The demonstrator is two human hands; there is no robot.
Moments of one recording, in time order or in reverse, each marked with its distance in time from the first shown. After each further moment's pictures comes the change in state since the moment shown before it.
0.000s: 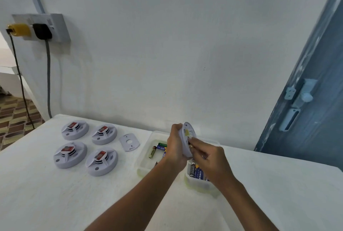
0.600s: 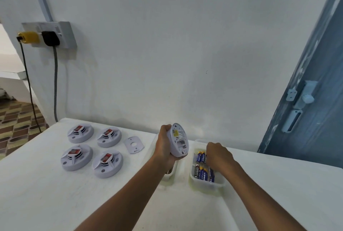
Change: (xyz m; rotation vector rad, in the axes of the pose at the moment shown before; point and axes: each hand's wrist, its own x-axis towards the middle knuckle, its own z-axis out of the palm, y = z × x) left_hand 0.004 0.024 -0.040 -0.034 -0.038 0.028; right_hand 0.038 0.001 -0.004 -0.909 -0.508 0.473
